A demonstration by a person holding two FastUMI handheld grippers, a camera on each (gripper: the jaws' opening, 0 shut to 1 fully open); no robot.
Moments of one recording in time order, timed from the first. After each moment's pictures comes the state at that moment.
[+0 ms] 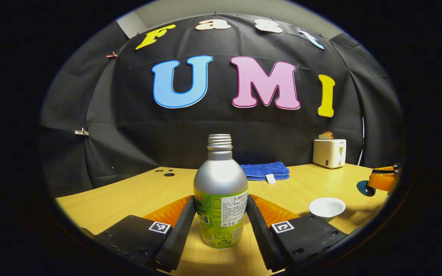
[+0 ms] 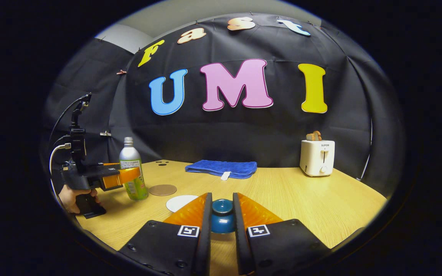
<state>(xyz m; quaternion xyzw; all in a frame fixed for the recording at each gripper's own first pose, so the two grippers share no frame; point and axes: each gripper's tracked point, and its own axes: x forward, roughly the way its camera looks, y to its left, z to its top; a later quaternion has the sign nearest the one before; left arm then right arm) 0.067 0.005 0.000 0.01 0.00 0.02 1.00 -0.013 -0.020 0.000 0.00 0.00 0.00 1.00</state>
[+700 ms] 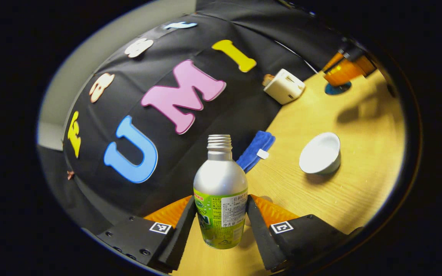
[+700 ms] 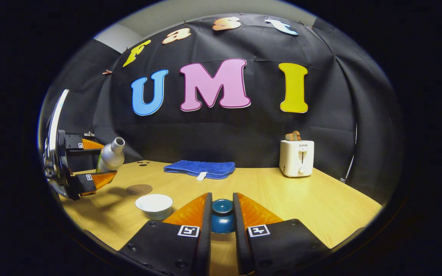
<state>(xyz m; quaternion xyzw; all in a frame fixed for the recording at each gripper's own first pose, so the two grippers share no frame) 0.064 -0.050 0.017 0.49 0.01 -0.03 0.87 -0.015 -0.087 0.003 0.00 0.00 -0.06 1.00</state>
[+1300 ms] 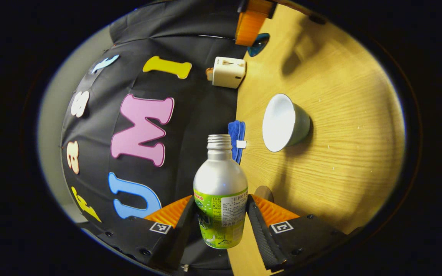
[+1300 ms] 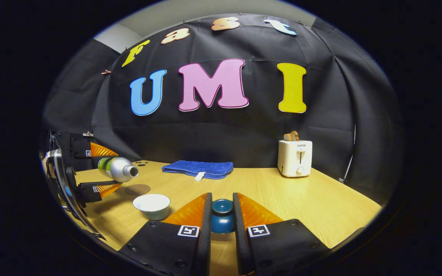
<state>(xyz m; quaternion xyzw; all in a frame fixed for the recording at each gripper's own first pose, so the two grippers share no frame) 0.064 -0.070 -0.011 0.68 0.00 -0.06 0.73 -0.016 -0.087 0.004 0.00 0.00 -0.06 1.00</state>
